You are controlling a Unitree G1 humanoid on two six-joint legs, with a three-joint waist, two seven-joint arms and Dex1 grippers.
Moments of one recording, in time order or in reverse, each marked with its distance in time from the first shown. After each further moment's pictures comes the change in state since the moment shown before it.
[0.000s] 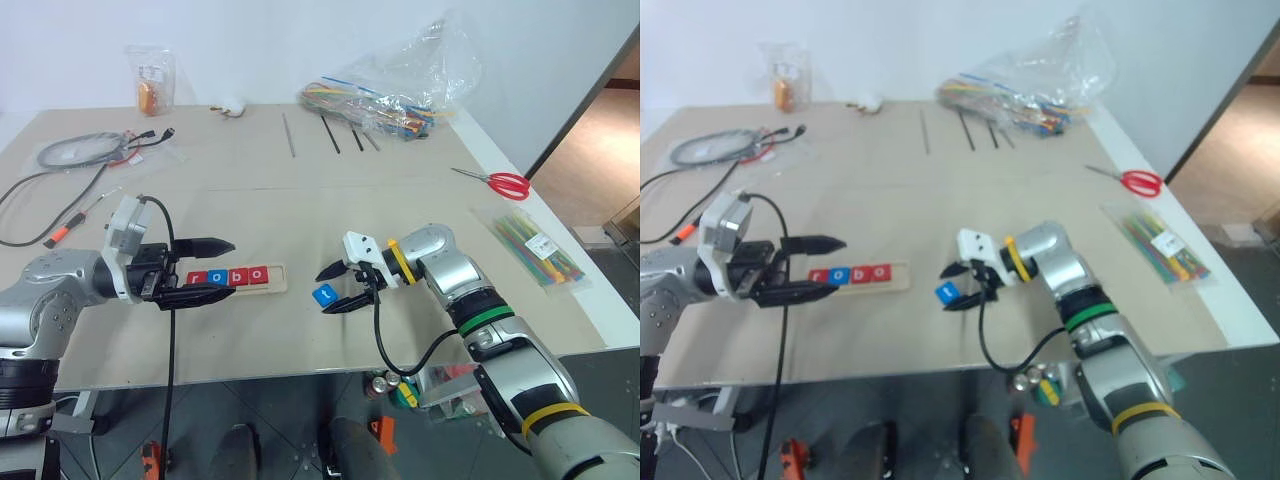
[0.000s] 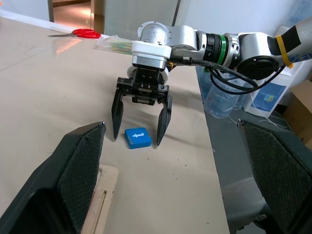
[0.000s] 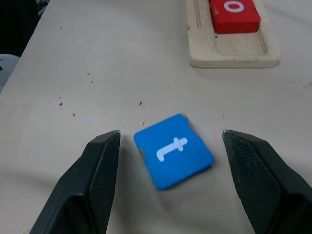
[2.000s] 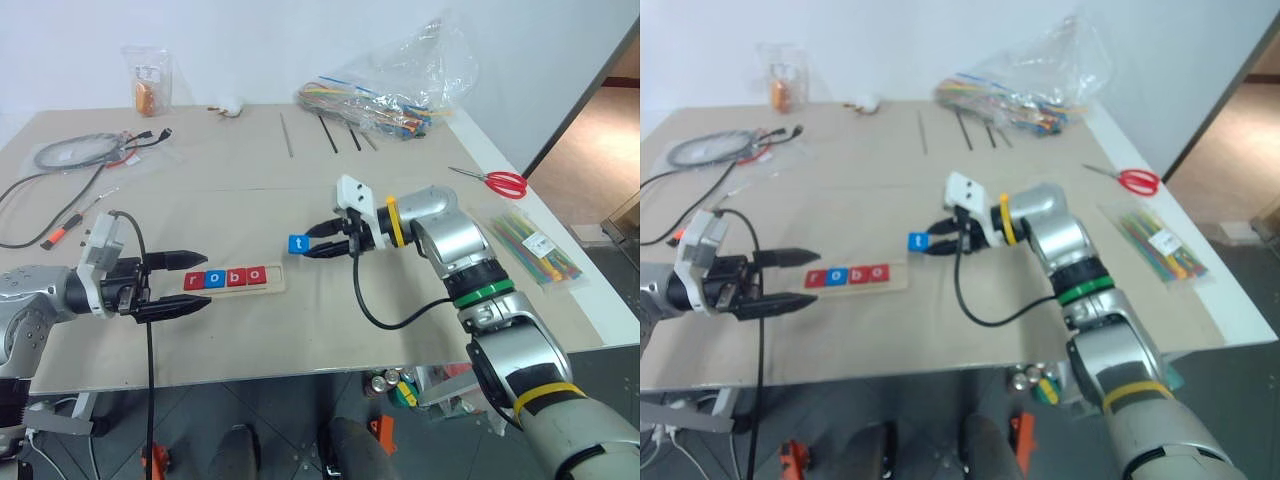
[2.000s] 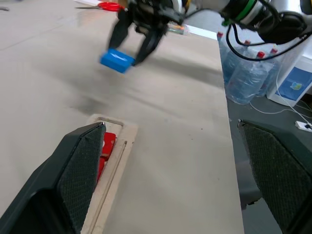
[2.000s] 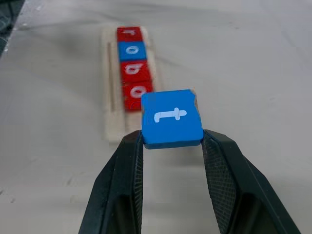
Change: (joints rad) left arm 0.120 0.073 0.062 0.034 0.042 -0.077 -0.011; right arm -0.150 0.035 -0.065 -0.099 0.029 0.251 -0.170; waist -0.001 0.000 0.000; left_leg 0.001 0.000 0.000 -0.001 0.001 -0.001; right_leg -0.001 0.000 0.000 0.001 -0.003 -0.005
